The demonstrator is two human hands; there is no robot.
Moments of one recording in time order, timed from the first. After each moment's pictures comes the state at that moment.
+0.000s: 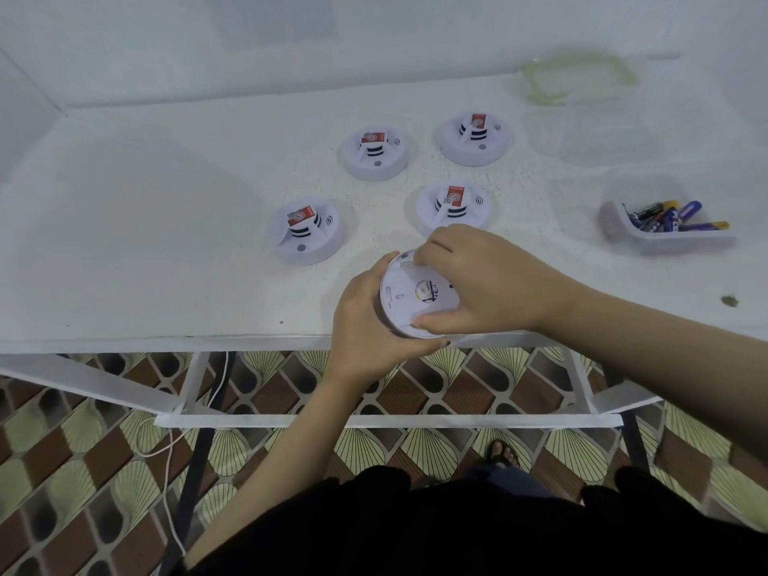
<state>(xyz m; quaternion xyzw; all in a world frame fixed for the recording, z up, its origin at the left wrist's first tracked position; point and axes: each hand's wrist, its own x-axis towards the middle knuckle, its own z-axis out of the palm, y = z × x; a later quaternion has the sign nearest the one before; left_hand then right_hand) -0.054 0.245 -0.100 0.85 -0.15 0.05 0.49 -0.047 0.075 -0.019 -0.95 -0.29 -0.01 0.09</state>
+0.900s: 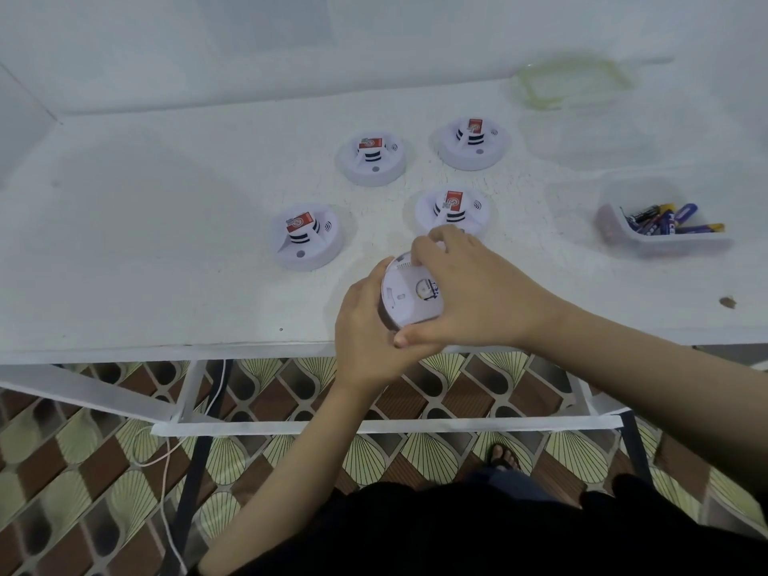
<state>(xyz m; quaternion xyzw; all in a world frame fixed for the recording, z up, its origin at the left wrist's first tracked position) -0.057 0.239 -0.100 0.86 -0.14 0.08 0.49 -0.052 0.088 -0.026 -0.97 -0.18 0.03 0.17</state>
